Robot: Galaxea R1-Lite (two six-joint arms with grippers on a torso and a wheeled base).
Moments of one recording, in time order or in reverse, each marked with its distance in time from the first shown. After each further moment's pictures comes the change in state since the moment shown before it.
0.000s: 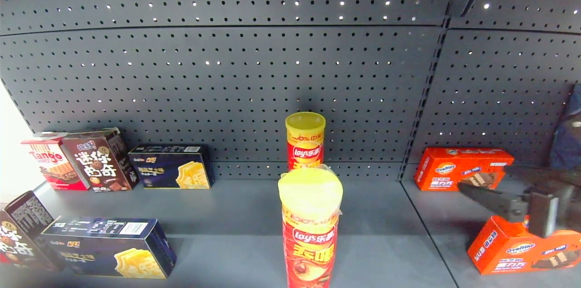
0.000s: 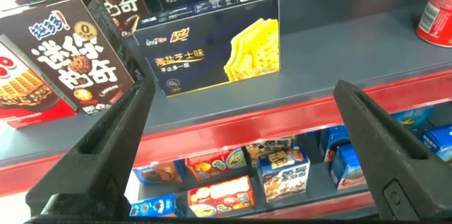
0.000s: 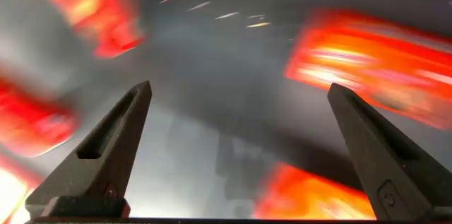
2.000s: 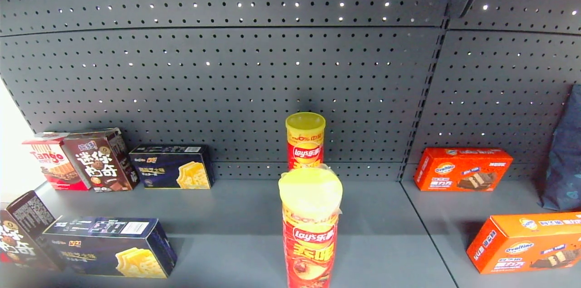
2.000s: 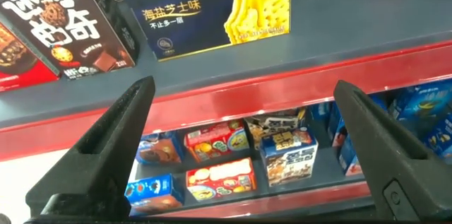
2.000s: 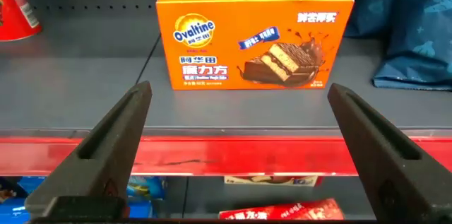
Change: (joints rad) left arm 0.042 -0.118 0.168 -0.007 0.002 0.008; right arm -0.386 -1.071 0.627 0.157 0.053 0.003
